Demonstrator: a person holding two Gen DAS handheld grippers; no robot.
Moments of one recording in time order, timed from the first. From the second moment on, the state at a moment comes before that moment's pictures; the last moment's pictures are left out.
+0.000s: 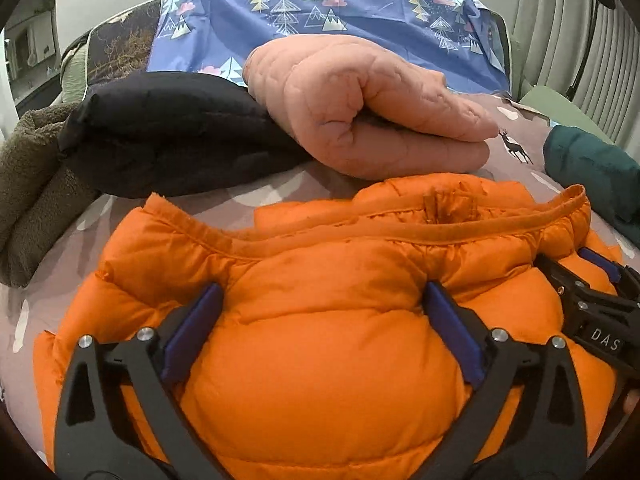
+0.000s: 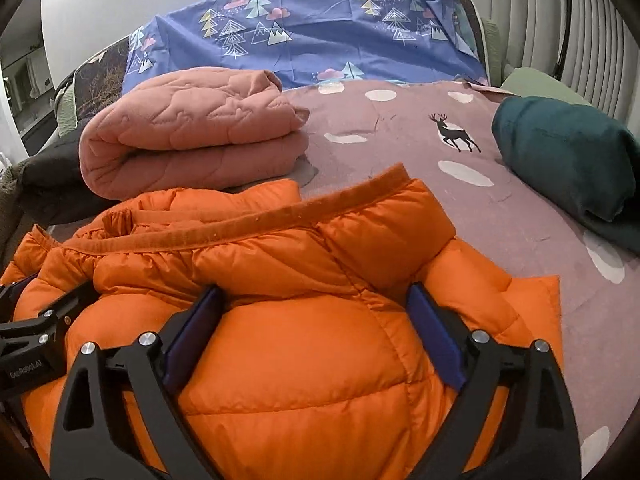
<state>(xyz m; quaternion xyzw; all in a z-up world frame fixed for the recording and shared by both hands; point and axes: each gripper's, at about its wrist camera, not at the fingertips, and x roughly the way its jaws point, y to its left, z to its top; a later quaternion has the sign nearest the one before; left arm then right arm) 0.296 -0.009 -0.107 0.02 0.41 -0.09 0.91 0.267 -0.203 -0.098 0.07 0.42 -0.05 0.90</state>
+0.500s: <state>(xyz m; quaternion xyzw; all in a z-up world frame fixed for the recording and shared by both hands) 0.307 -0.009 -0.120 0.01 0.43 -0.09 0.90 0.281 -0.203 -0.111 0.06 0.43 -0.05 0.90</state>
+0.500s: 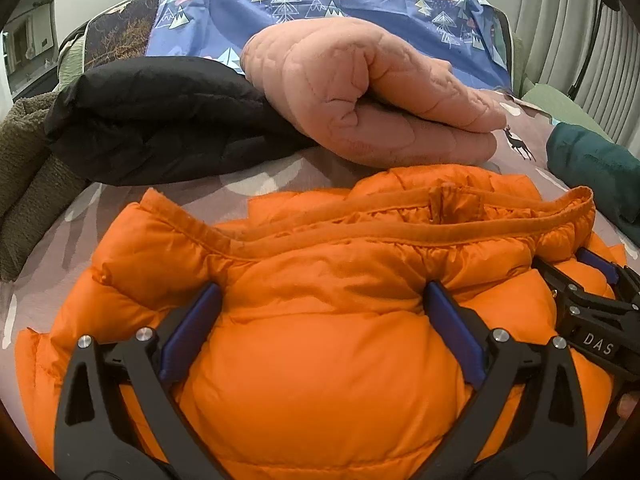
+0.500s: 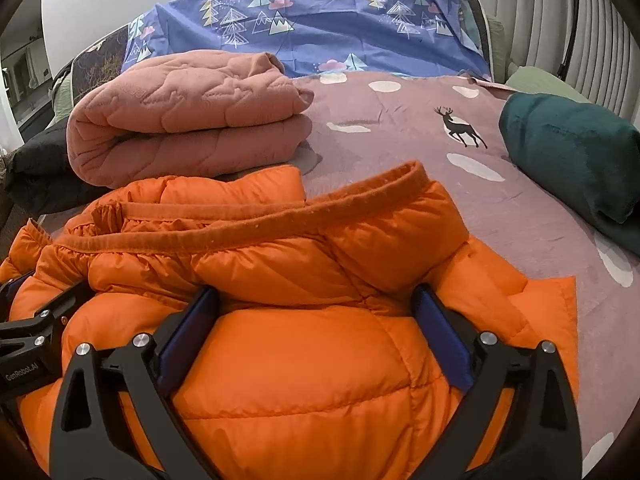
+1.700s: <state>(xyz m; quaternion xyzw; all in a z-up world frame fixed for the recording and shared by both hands) 0.244 -0.001 -0.079 0.10 0.40 -0.07 0.91 0.218 -0.175 -0.082 0.02 0.40 -0.04 0.91</state>
